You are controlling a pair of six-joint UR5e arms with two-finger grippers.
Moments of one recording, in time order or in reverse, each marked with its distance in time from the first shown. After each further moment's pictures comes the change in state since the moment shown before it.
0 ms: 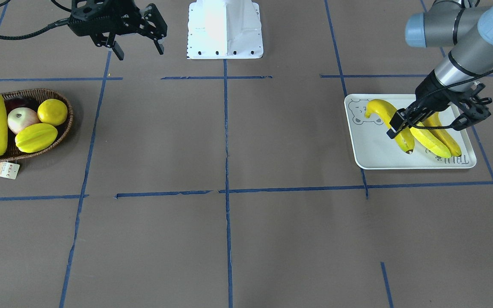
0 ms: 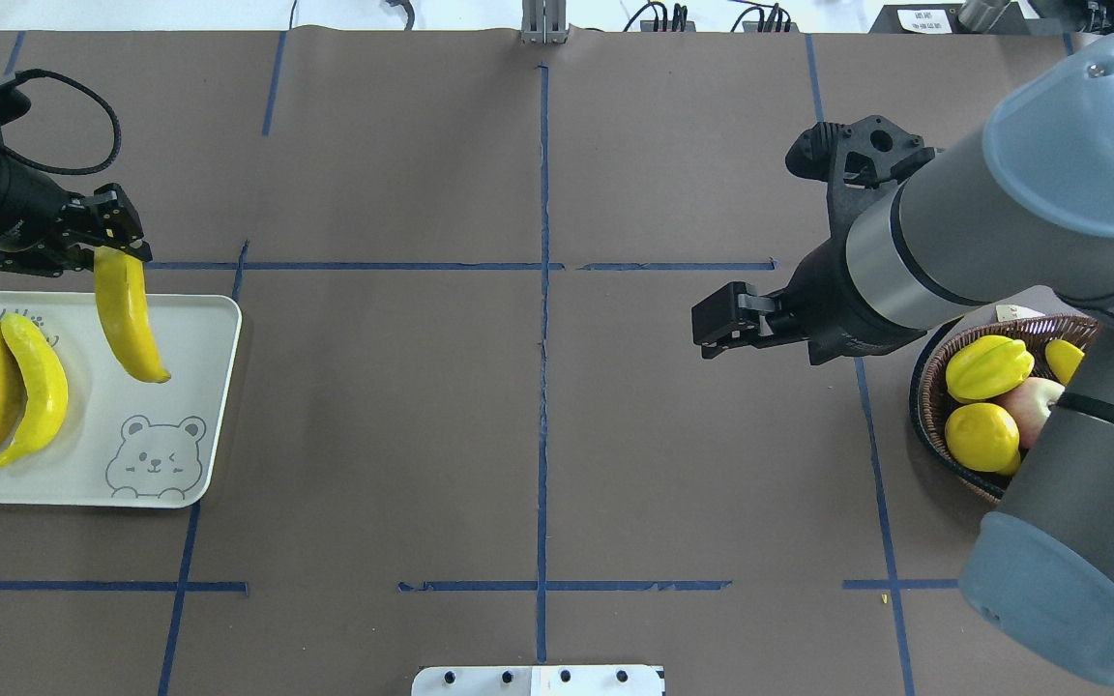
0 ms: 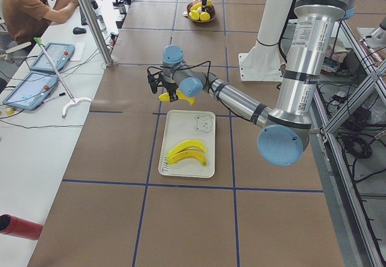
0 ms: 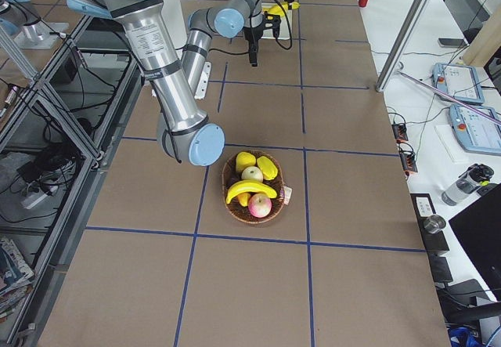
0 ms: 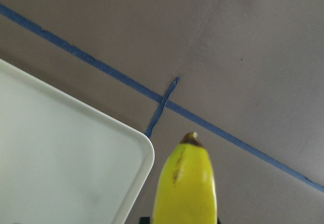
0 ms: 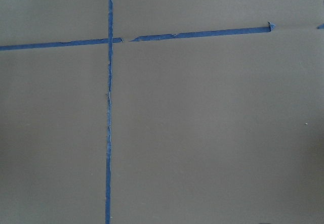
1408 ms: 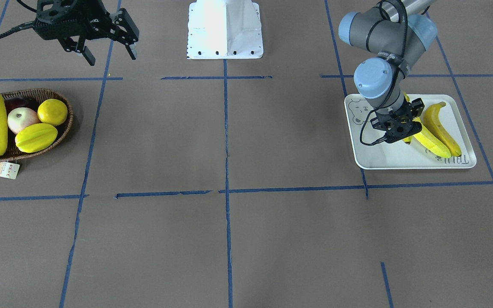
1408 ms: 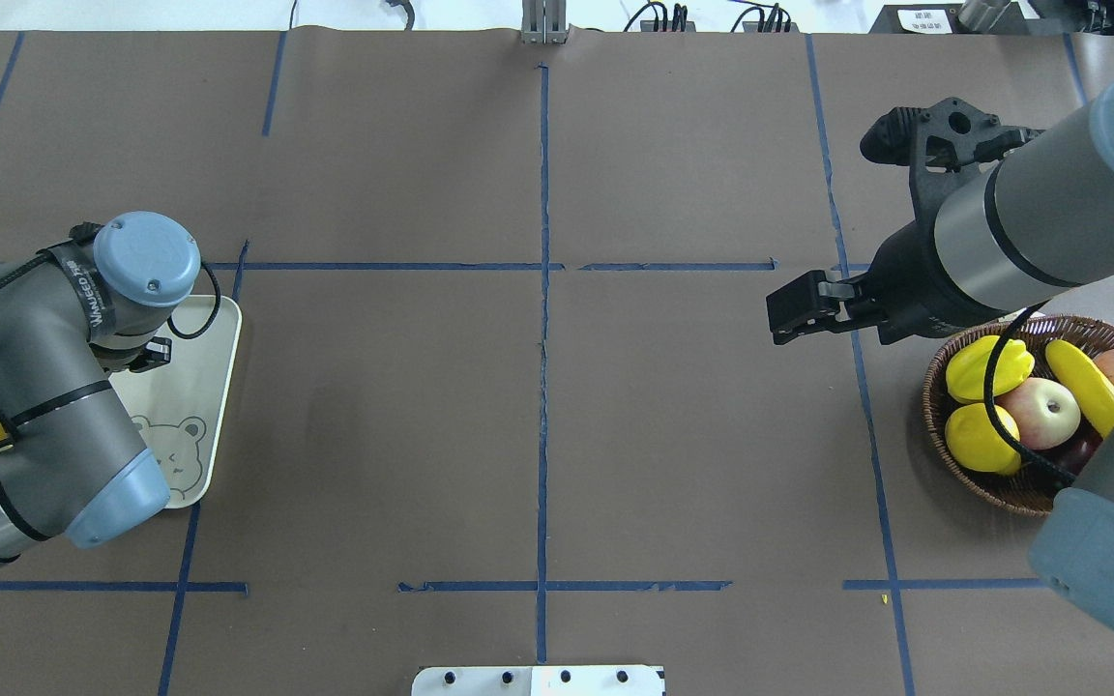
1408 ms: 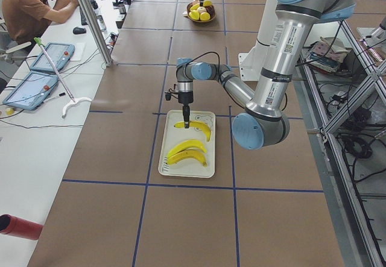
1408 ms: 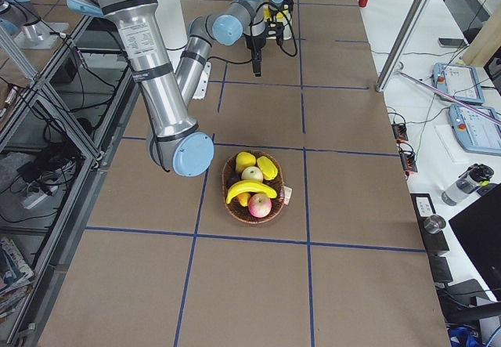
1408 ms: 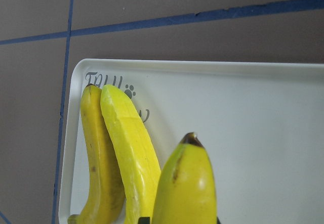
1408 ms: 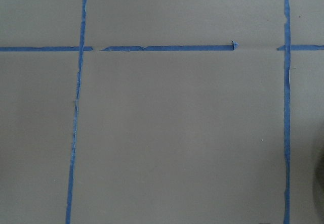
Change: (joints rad) left arm 0.316 -0.149 0.158 0.658 0.492 0.197; right arm 0.074 -0.101 0.038 0.011 0.017 -0.118
